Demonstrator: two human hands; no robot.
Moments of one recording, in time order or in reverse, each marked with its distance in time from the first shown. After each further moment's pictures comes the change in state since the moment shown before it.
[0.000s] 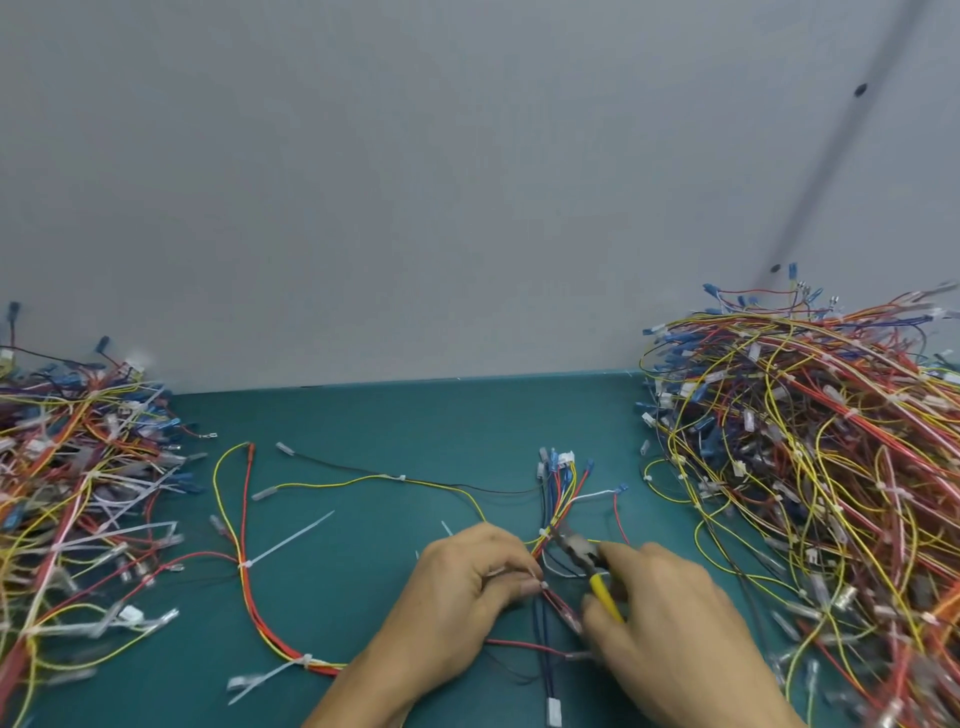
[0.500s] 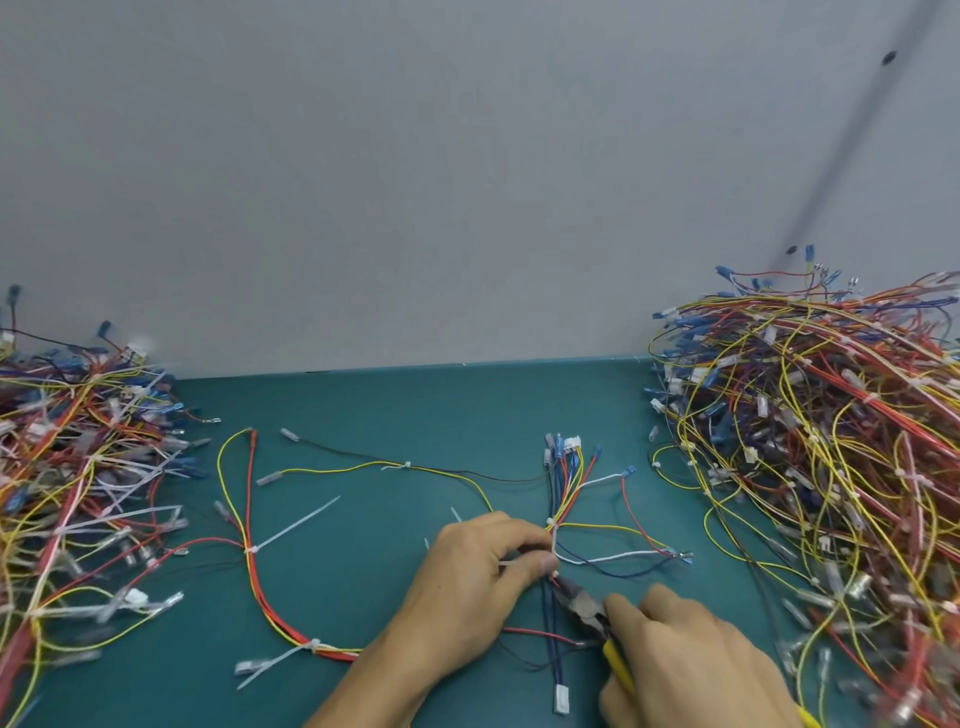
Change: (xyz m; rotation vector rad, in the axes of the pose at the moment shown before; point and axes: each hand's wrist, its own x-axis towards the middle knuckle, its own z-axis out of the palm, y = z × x) left_hand 0.003 0.003 0.007 0.044 0.030 -0.081; right_hand -0.028 -0.012 -0.001 -0.307 -0.164 -0.040
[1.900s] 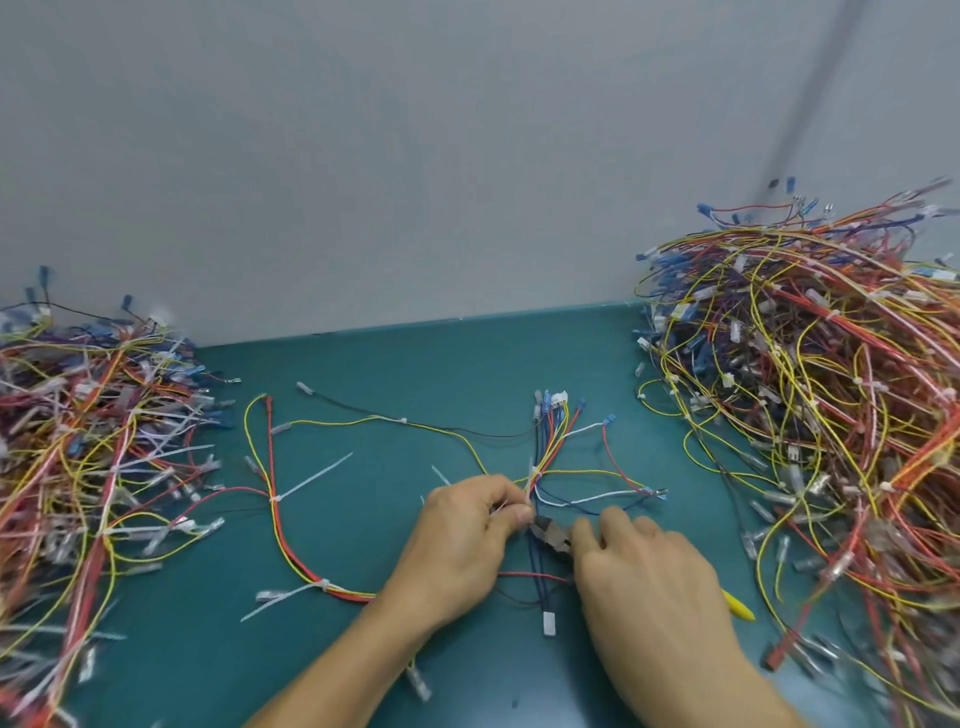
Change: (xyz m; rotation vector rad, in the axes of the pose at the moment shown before) left_hand -0.034 0.023 0.001 0.069 -0.016 -0.210; right_hand -0.021 -0.010 0.025 -0.071 0.371 -0.090
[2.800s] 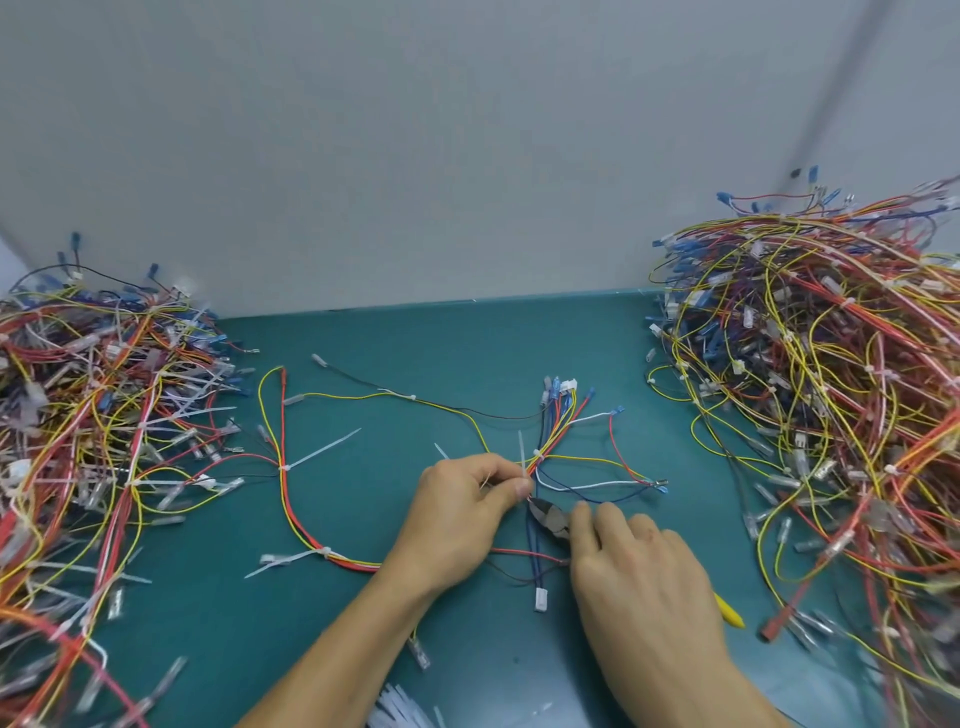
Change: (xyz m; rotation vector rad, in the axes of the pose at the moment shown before) left_hand -0.008 -0.006 0.000 -0.196 0.066 -0.091; right_hand -0.018 -0.007 0.010 -0.123 0.172 -0.082
